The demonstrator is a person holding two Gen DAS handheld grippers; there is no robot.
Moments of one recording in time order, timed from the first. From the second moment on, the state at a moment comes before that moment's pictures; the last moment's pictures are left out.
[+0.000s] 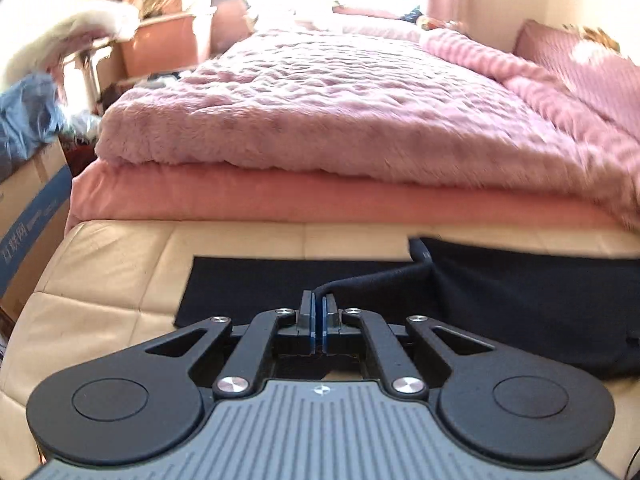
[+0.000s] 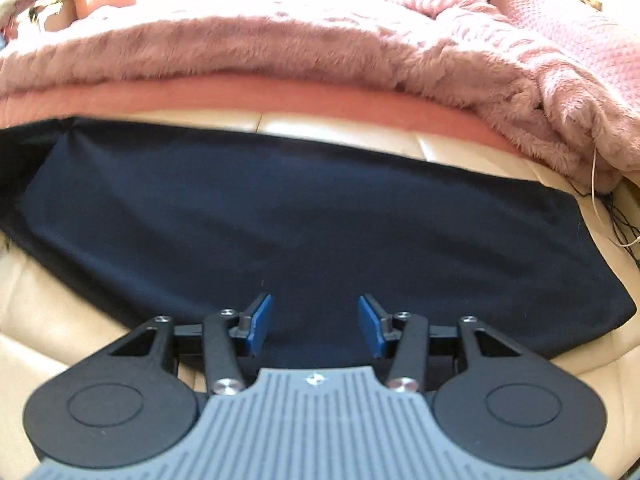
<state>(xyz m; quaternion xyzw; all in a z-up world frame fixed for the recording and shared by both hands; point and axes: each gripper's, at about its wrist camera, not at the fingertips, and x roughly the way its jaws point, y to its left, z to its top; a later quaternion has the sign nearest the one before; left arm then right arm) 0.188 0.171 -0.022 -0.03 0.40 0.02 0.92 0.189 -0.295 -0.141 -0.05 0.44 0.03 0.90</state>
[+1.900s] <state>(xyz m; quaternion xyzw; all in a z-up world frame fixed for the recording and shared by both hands) 0.254 0.313 -0.129 -0.31 0.44 0.20 0.82 0.133 -0.289 -0.130 -0.24 0.46 0.07 0.85</state>
